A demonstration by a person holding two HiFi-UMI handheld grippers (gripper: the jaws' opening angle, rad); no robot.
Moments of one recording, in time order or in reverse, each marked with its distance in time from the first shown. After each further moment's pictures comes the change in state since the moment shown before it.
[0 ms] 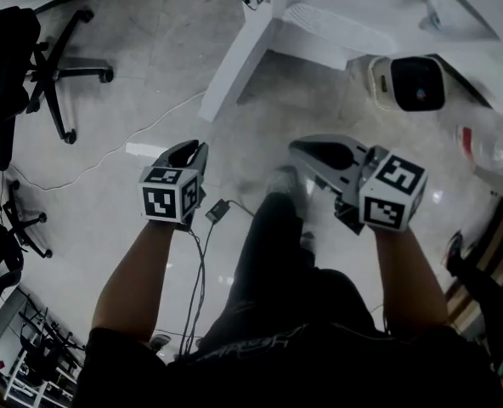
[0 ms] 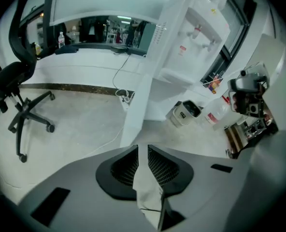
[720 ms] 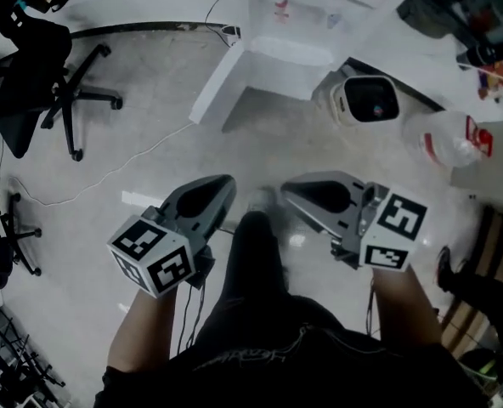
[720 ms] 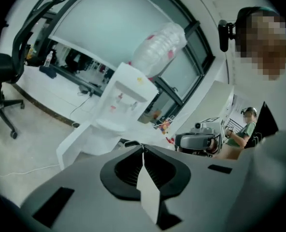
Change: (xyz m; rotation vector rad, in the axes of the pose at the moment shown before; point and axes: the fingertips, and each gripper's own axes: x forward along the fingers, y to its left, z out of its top) left arm -0.234 -0.238 0.055 -0.019 -0.469 -0.420; right arm -0.136 0.189 -0.002 -0.246 -0.103 0.054
